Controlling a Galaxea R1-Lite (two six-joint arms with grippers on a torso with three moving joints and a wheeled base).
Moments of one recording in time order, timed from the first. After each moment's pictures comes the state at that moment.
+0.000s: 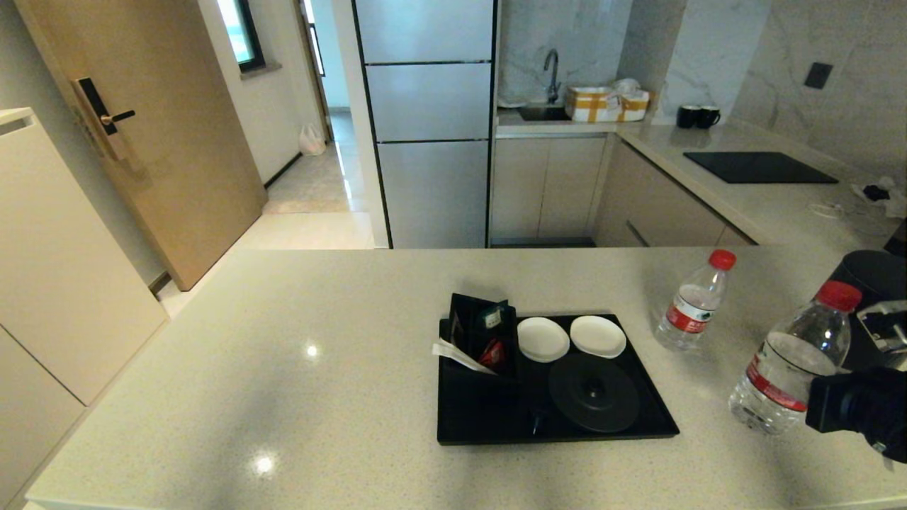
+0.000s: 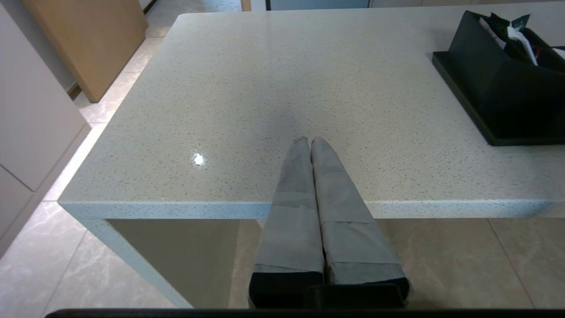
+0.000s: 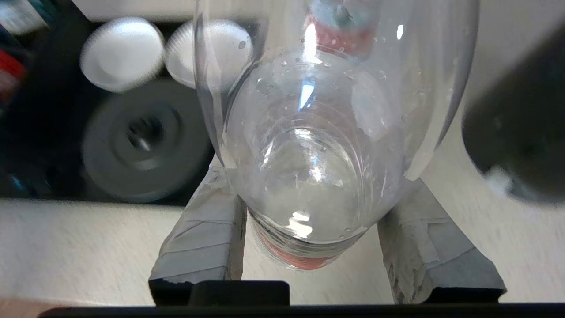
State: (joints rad) left arm 0.00 0.00 0.00 0.04 0.00 0.03; right arm -0.21 1.52 -0.17 -0.94 0.30 -0.11
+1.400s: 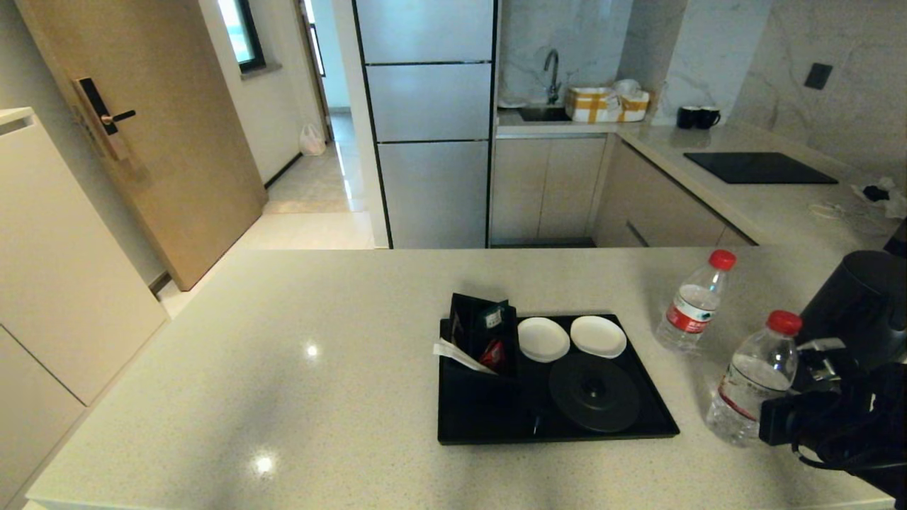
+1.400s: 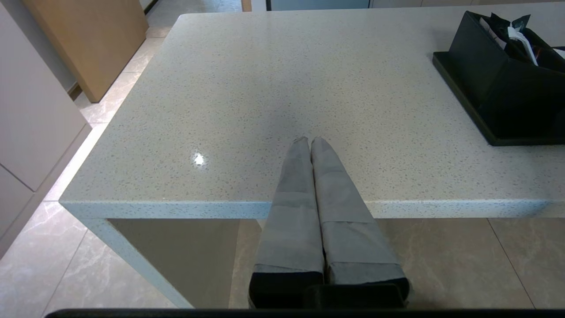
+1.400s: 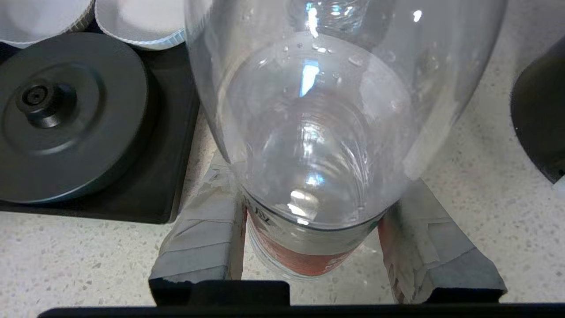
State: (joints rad) left arm 0.00 0.00 0.00 0.04 0.00 0.03; right arm -0.26 2.10 -0.08 -1.53 0.34 -0.16
